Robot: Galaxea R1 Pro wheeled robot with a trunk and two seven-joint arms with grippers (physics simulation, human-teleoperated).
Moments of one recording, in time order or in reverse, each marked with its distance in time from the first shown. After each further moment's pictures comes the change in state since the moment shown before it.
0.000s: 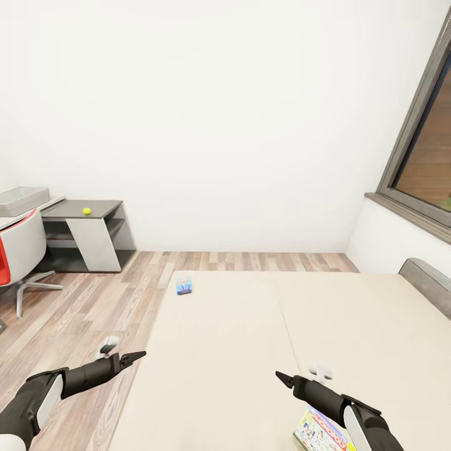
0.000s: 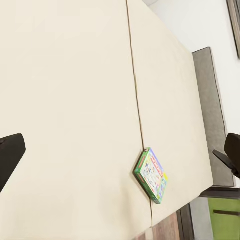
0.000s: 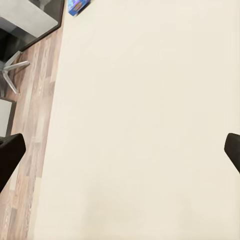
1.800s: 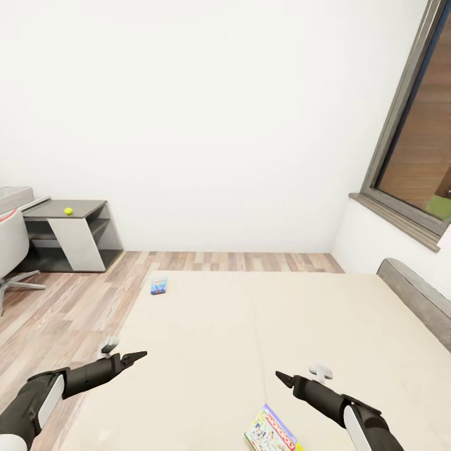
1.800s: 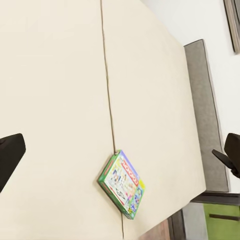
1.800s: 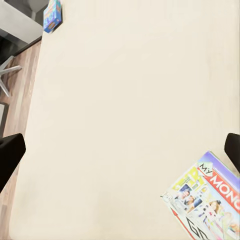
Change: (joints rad) left arm 0.000 -0.005 -0.001 0.000 0.000 0.000 0.001; right arm 0.000 0.000 0.000 -0.001 0.000 0.000 0.000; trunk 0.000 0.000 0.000
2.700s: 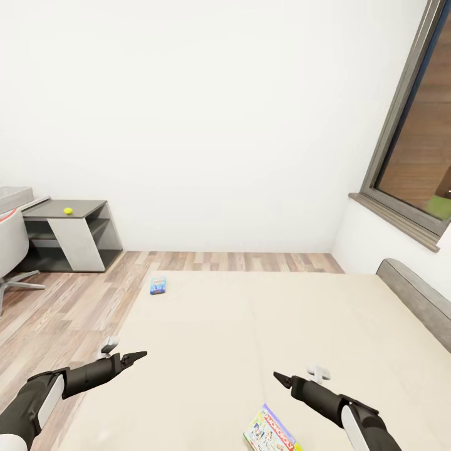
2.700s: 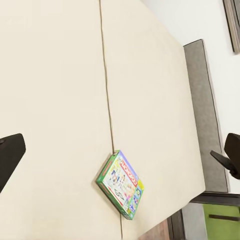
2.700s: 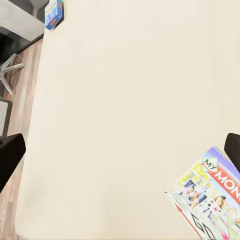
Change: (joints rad) left arm 0.000 0.000 0.001 0.000 0.000 0.000 -0.001; right arm -0.001 0.010 0.000 0.000 -0.001 0.021 -0.001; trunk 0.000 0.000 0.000
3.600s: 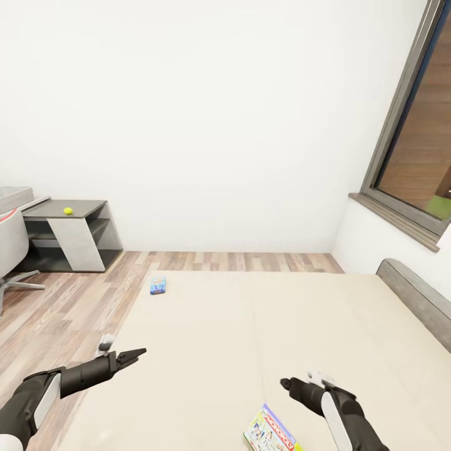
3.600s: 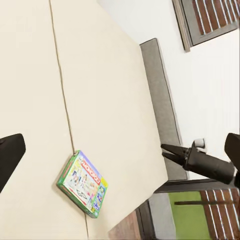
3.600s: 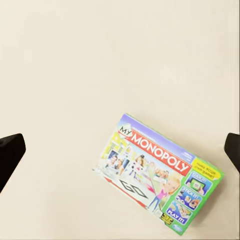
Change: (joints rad) left arm 0.000 0.017 -0.004 0.000 0.004 0.020 -0.199; right arm -0.023 0.097 0.002 -0.066 -0.012 0.168 -0.566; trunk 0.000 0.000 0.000
